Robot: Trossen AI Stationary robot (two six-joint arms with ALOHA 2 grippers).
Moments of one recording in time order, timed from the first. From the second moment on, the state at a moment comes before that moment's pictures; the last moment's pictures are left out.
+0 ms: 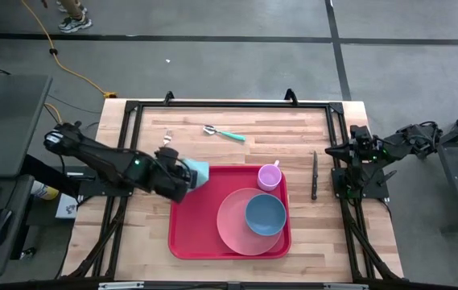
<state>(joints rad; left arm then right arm) -0.38 1.37 1.28 -1.23 -0.59 -1.67 0.47 0.26 0.80 -0.96 0.56 0.63</state>
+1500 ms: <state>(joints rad) -0.51 1.83 1.28 -1.04 -0.41 -1.68 0.47 0.26 0.80 -0.95 0.51 0.72</state>
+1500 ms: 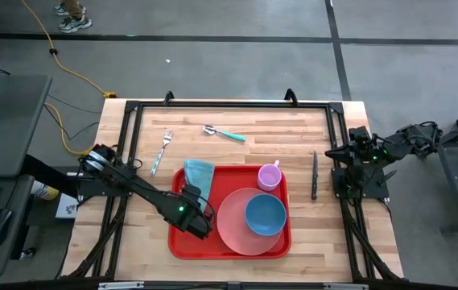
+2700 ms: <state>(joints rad) -0.46 1.73 1.50 -1.48 -0.24 -1.56 0.47 0.26 0.80 -0.95 0.52 0.69</state>
